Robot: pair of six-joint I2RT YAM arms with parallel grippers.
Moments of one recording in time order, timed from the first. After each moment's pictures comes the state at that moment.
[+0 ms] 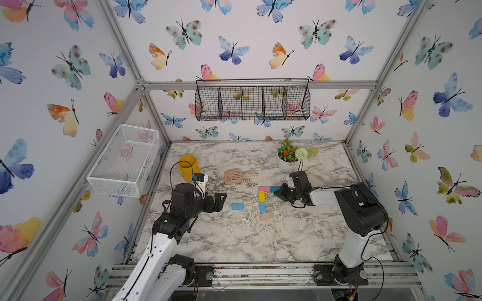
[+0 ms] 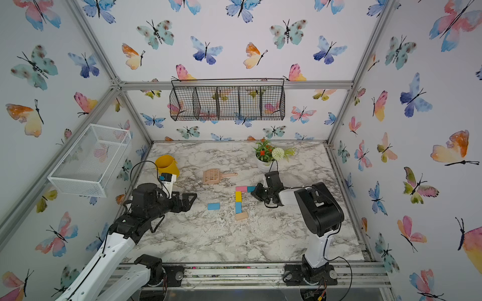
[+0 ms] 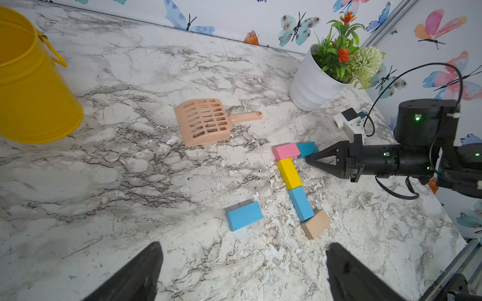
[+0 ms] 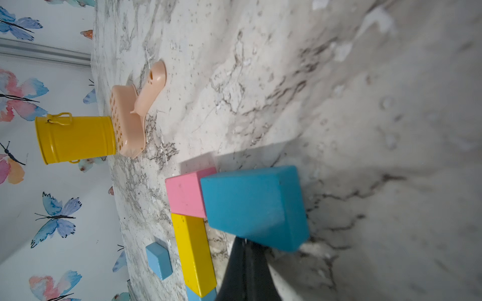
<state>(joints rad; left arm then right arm) -0.27 0.77 0.65 -0.44 0.29 -0.25 0.44 1.85 0.84 0.18 -0.41 0.87</state>
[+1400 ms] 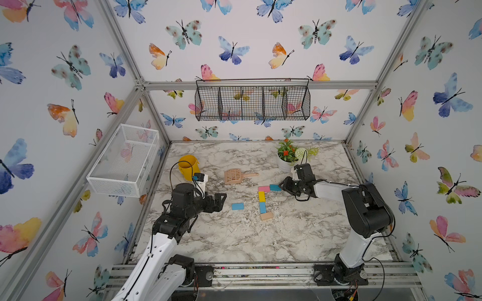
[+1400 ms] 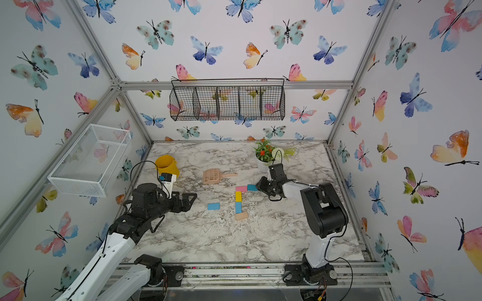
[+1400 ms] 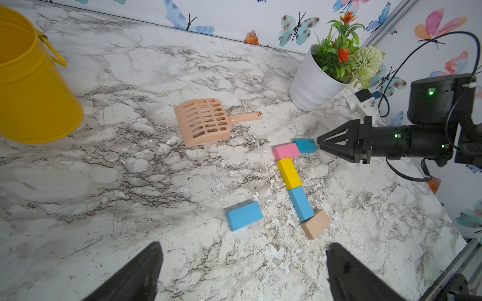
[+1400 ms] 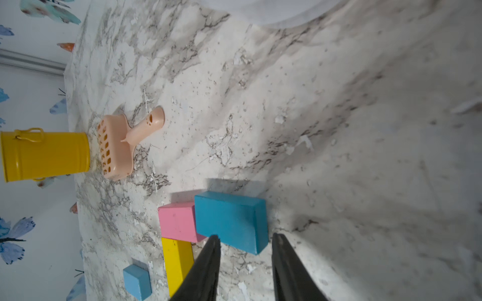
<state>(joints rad) -0.27 0.77 0.65 -0.44 0.29 -0.25 0.37 1.83 0.97 -0.03 -0.32 0.69</state>
